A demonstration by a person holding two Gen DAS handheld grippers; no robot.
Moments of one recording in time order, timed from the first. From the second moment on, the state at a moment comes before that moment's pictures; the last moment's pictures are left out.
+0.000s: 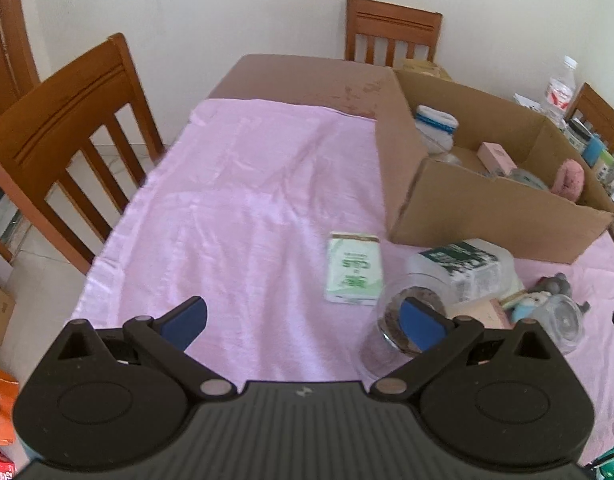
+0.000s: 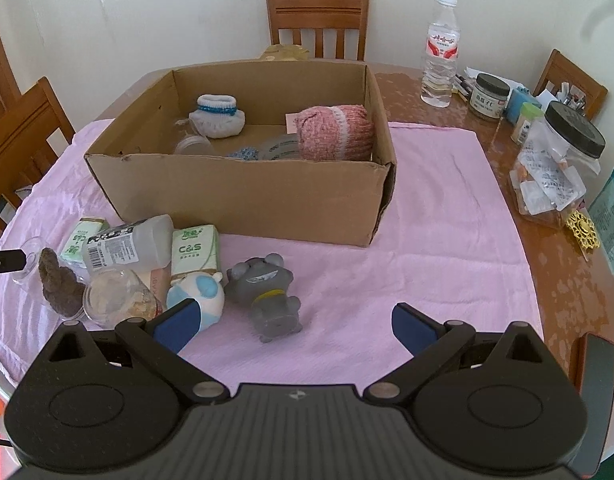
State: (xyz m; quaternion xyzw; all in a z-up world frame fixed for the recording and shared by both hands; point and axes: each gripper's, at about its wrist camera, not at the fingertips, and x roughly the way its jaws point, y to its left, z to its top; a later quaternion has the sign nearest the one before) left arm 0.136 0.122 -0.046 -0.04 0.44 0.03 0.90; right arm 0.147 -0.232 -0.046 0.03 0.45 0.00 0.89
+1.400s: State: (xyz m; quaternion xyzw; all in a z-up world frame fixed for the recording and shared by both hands) left arm 0.123 0.124 -0.066 -0.06 0.47 0.02 0.88; right arm 0.184 -0.262 -0.117 -0.02 0.49 -0.02 0.87
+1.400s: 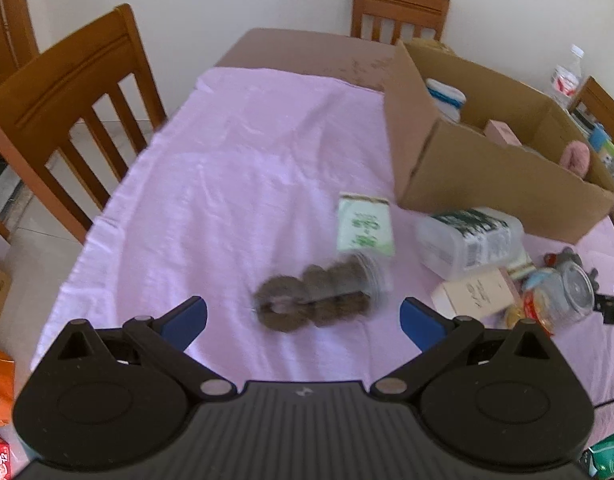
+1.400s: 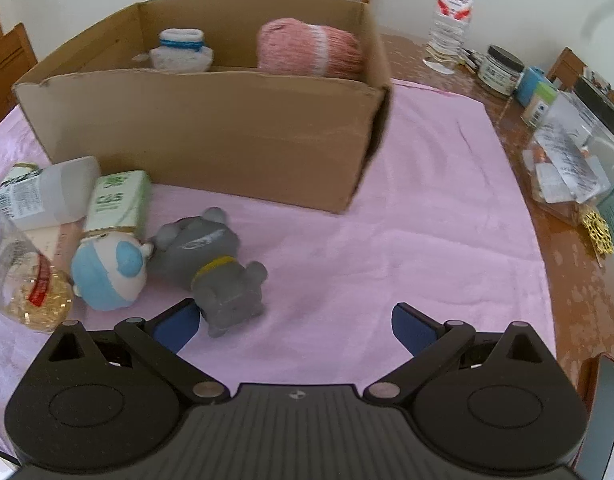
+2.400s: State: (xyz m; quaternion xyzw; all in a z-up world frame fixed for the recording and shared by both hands) left arm 0.150 0.109 -0.106 -0.08 0.47 0.08 0.88; right arm 0.179 -0.275 -0.098 0.04 0.50 0.03 0.87
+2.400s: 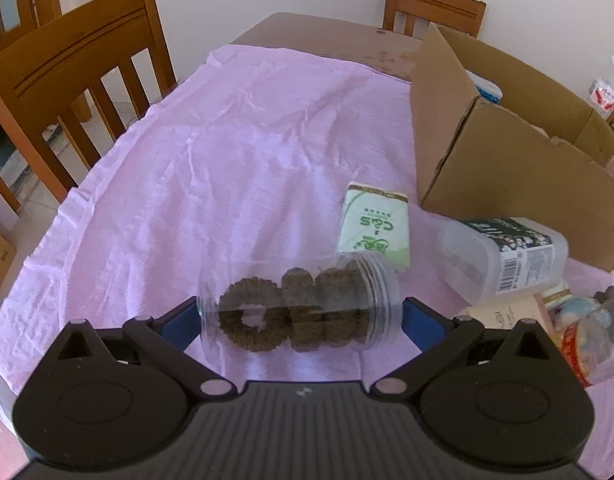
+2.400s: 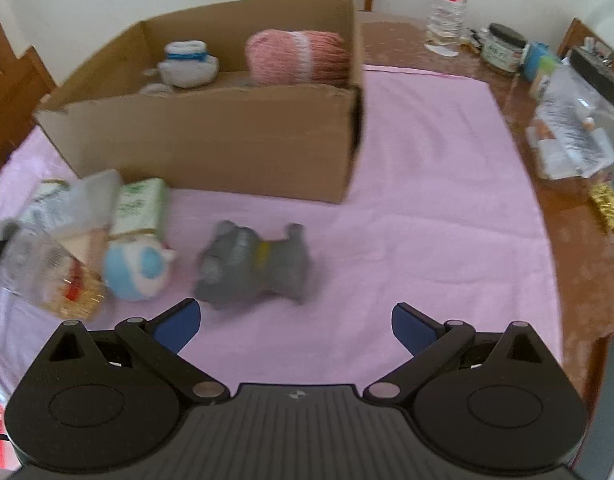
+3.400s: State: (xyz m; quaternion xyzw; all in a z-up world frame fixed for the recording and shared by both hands) left arm 0.161 0.108 -0.107 -0.10 0.46 0.10 0.88; right arm 0.224 -0.239 -0.123 -0.03 0.52 0.03 0.85
